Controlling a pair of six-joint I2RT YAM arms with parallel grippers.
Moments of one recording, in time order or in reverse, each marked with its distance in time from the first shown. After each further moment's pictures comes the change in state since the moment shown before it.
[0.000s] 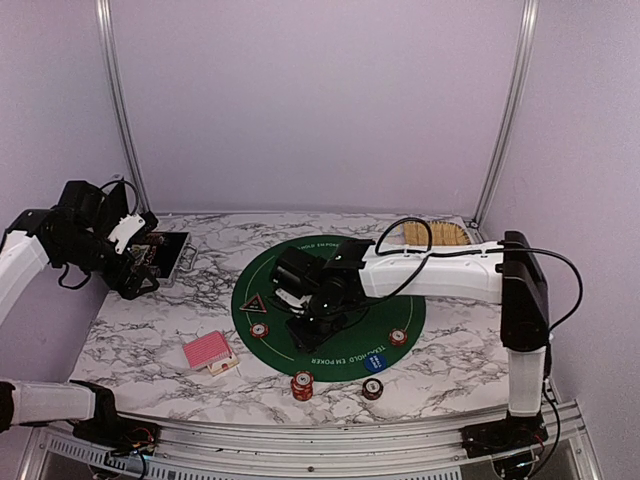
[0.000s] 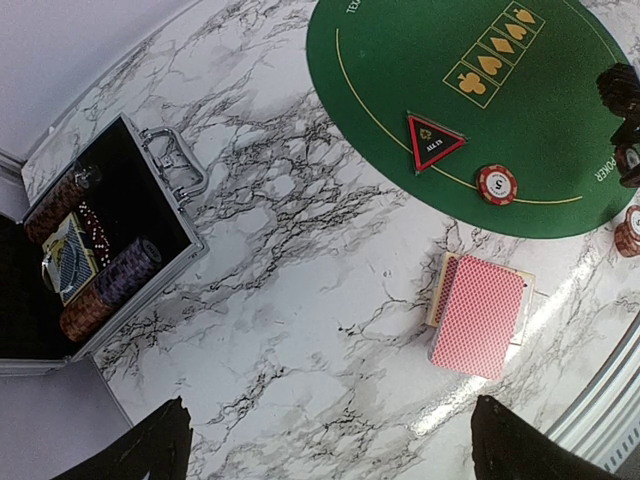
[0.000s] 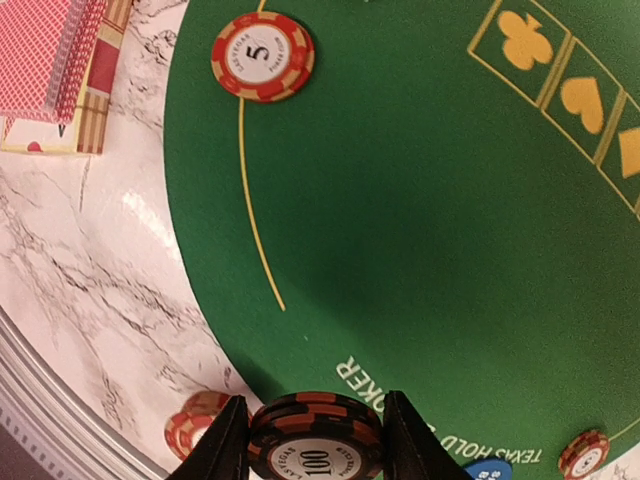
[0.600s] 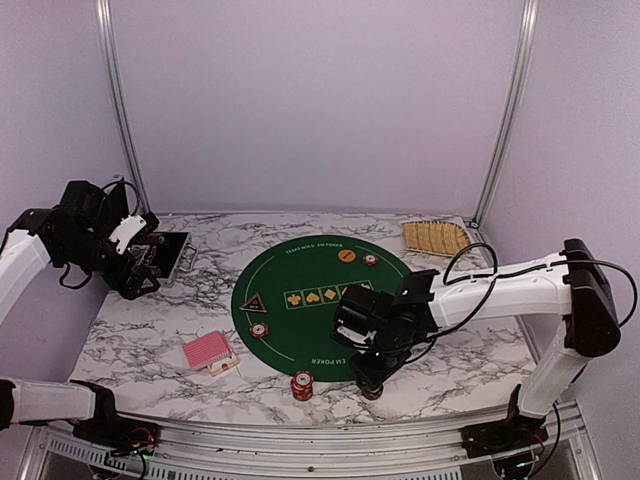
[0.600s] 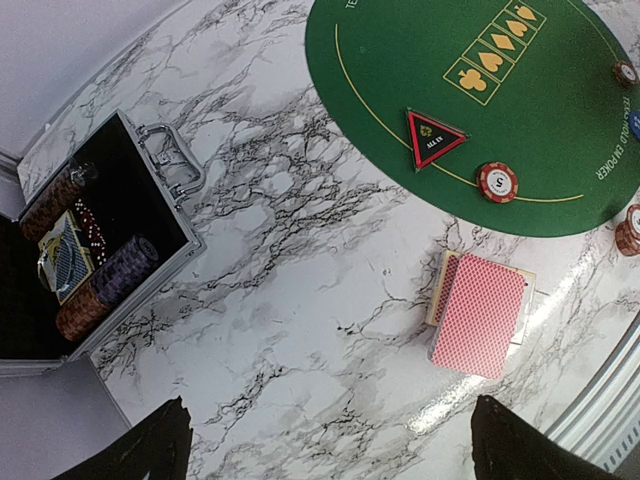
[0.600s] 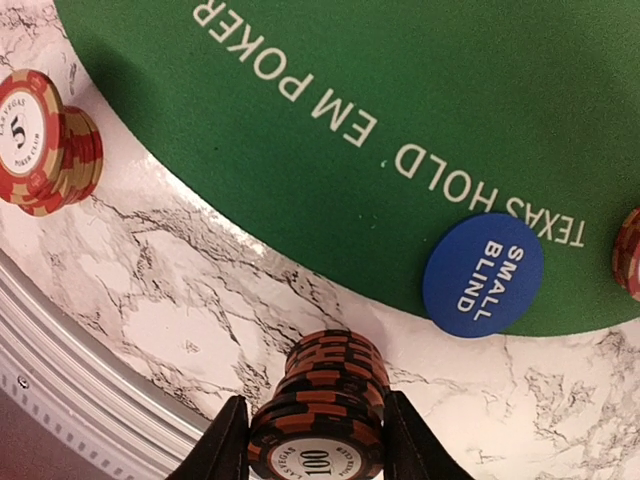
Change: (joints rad) left arm 0.000 0.011 0.000 0.000 0.000 0.000; right arm 0.000 -0.361 -0.564 0.050 -0.058 0.074
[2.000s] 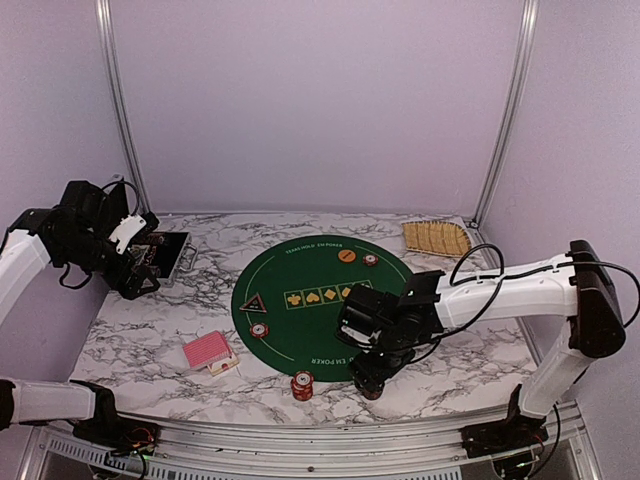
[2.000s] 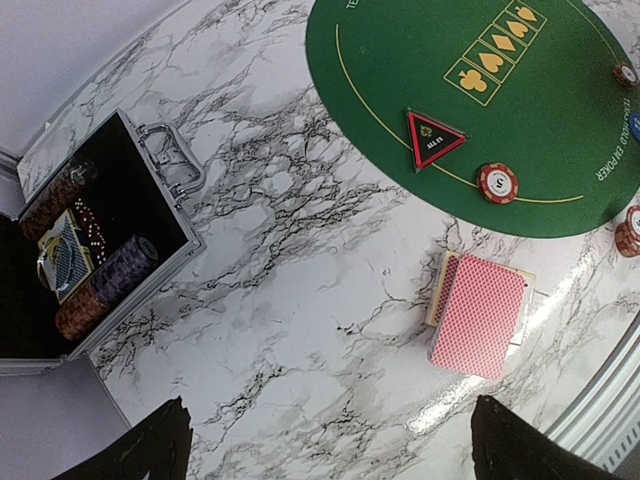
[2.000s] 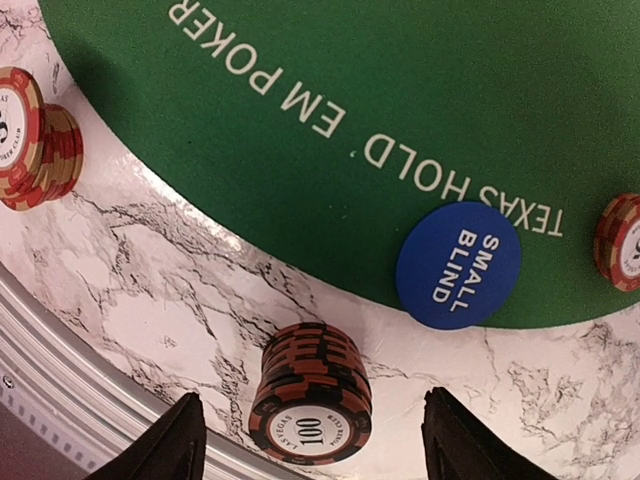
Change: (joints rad) left arm 0.000 0.000 0.000 0.000 0.000 -0.004; right arm 0.000 -0.029 -0.023 0.000 0.039 0.001
